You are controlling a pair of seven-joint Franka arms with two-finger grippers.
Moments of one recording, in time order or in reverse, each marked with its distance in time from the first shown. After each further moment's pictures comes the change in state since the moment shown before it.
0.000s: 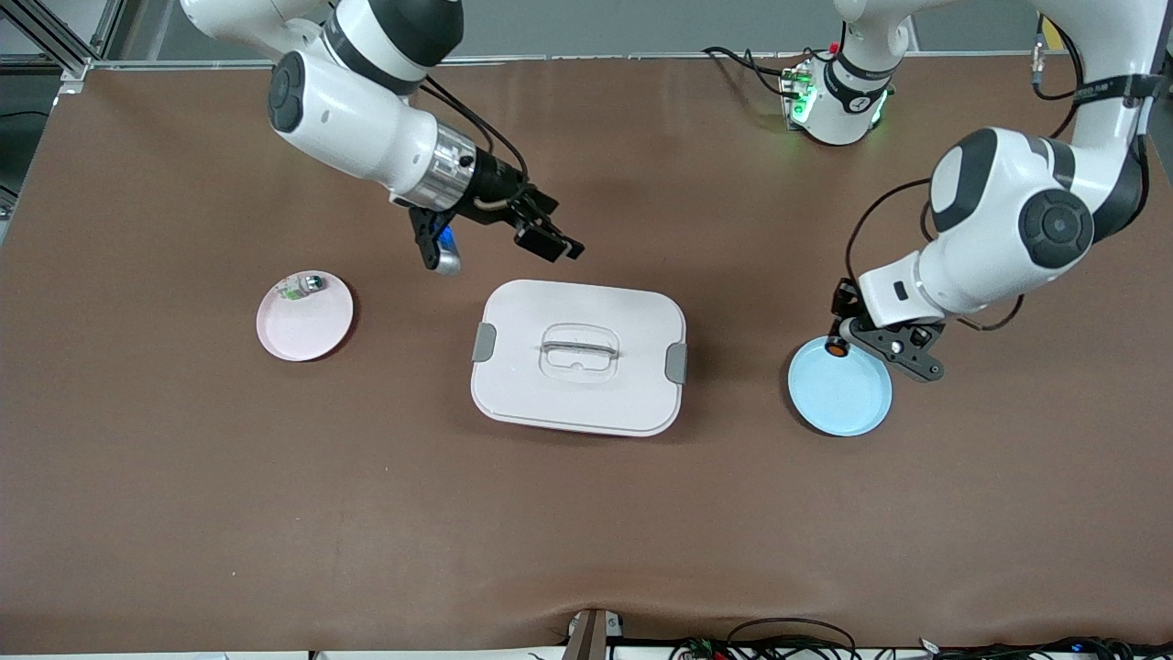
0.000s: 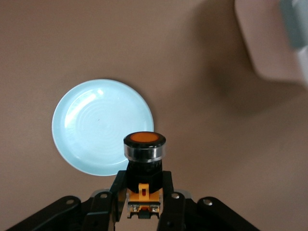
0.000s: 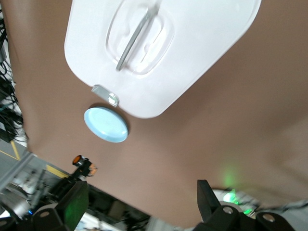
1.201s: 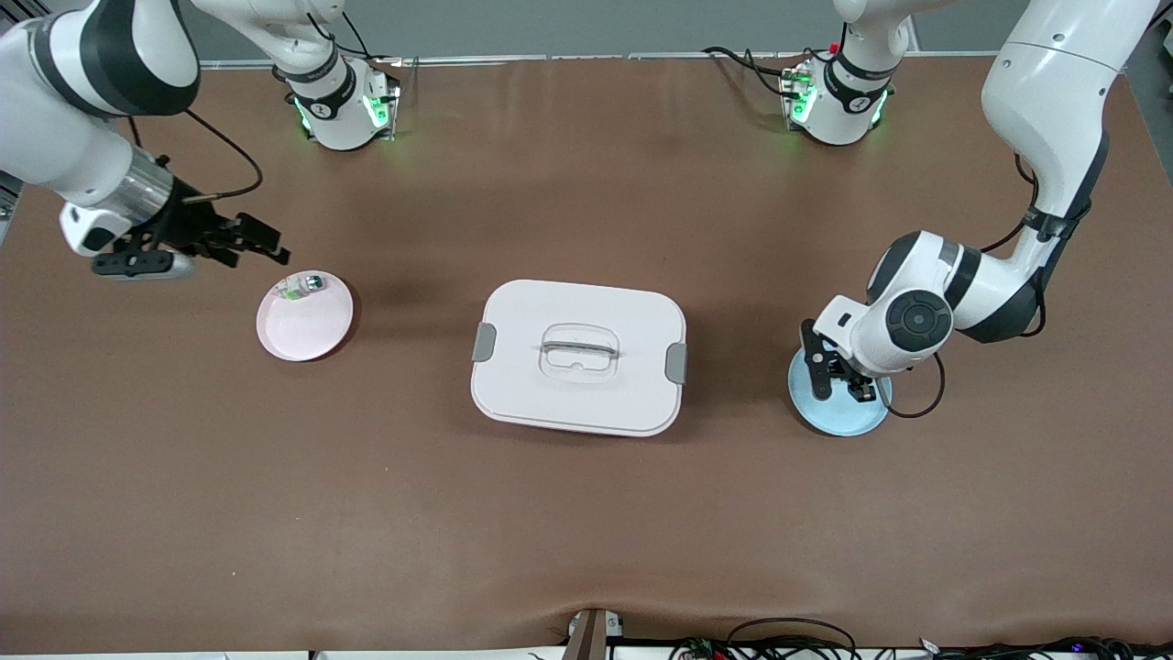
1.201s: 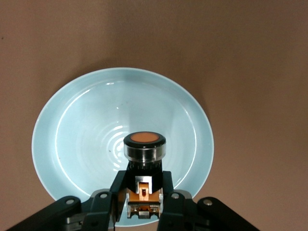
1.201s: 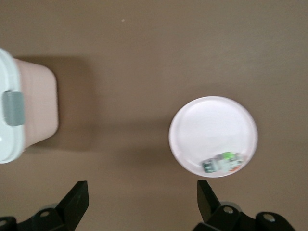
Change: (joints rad) left arm -0.015 0.304 -0.006 -0.006 0.477 0.165 0.562; right arm -0.639 -0.282 -0.013 -0.309 -0.486 -0.263 -1.241
